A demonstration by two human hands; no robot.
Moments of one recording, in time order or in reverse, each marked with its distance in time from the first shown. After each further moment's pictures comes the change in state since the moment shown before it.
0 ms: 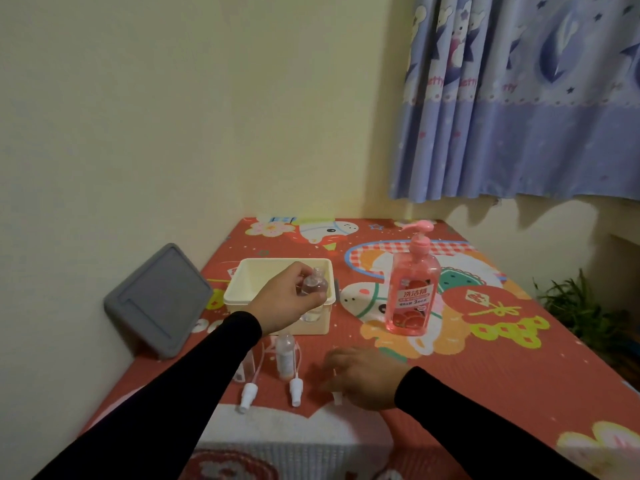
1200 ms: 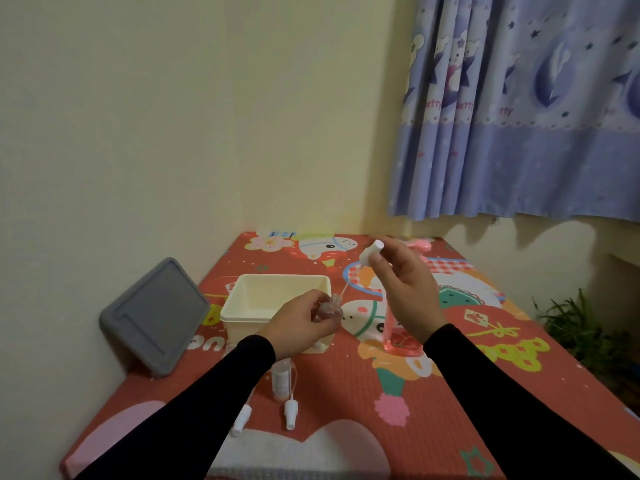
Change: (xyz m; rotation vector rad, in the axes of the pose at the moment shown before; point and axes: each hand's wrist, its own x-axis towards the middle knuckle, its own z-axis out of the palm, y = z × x) left_hand 0.010 -0.005 0.024 0.043 -0.026 0.057; right_hand 0.001 0.020 -0.134 0.937 1.104 0.452
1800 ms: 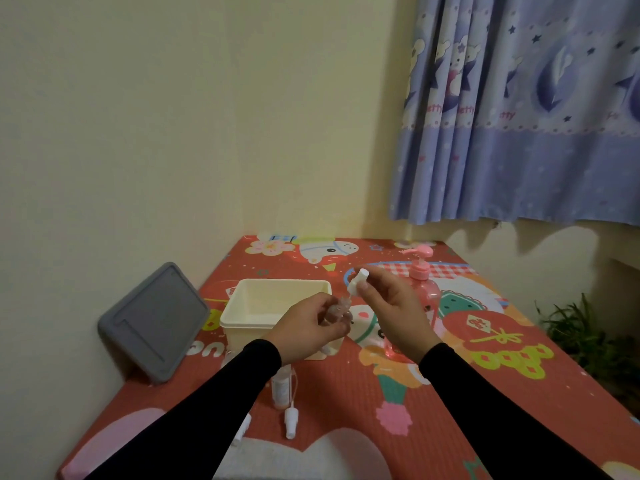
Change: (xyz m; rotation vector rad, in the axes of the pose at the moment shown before) left_hand 0.004 0.009 0.004 -0.064 -0.021 0.023; right_hand -0.010 0.028 0.008 -0.003 -0.162 0.144
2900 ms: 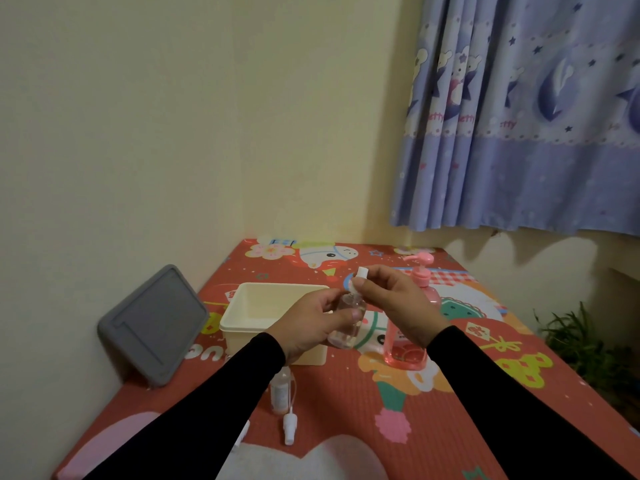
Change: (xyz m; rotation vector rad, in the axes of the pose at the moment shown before) left_hand -0.003 0.032 -0.004 -0.457 -0.125 -0.034; right_hand 0.019 -0.025 -0.010 0.155 -0.165 0.153
